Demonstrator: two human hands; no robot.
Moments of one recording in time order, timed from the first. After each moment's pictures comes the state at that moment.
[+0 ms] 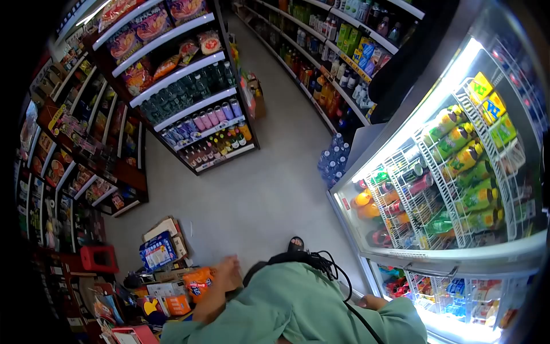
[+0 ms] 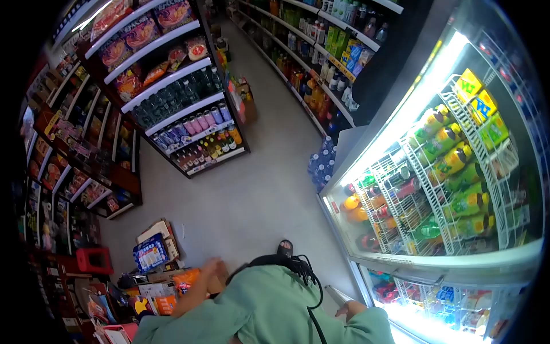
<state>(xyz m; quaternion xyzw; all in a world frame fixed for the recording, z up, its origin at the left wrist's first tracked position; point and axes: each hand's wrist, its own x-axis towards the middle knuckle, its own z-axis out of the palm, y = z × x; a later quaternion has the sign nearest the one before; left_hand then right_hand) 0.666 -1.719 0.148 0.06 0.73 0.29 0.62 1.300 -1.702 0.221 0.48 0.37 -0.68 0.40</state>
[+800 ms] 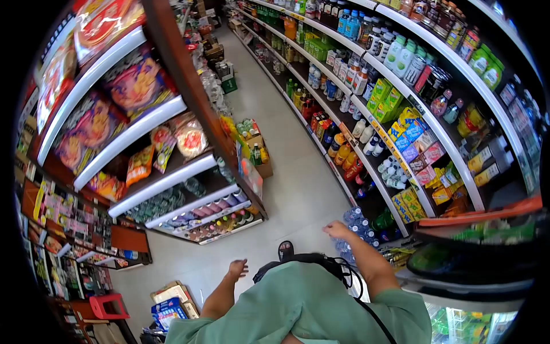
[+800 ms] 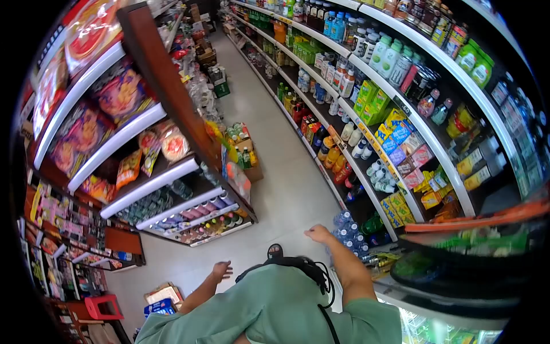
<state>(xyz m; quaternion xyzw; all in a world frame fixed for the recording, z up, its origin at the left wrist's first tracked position) 0.545 -1.202 0.185 0.05 0.77 0.20 0.61 0.956 -0.952 0.192 0.56 0.67 -0.48 0.03</state>
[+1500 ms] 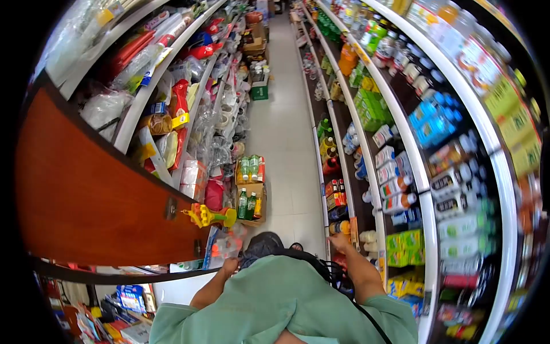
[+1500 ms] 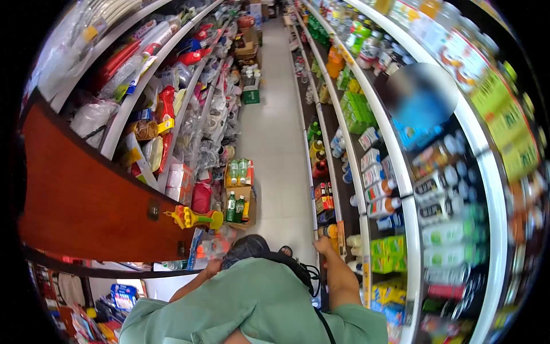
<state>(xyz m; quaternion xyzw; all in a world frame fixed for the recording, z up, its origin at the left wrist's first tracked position) 0.557 -0.793 0.165 0.12 0.78 0.27 0.56 0.943 -0.433 0.091 0.57 0.69 -0.44 0.09</state>
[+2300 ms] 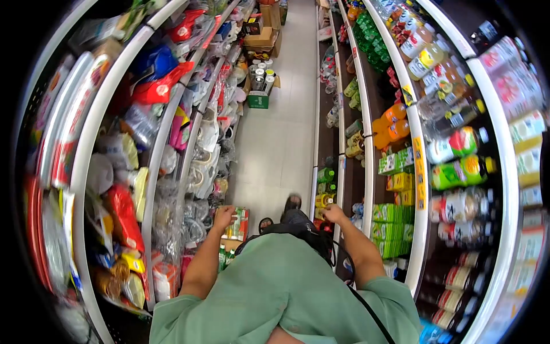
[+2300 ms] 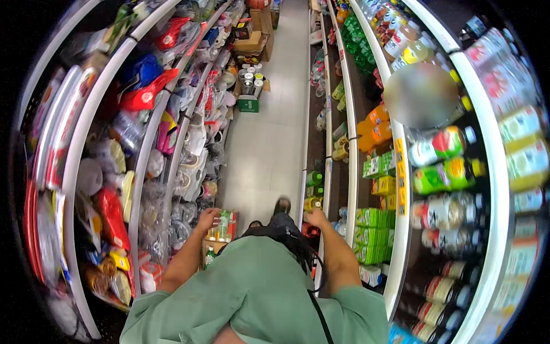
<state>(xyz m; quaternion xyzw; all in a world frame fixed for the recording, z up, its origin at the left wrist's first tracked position) 0.269 -0.246 0.161 -0.02 0.73 0.46 0.51 0.611 0.087 0.146 0.49 0.75 -0.42 0.16</state>
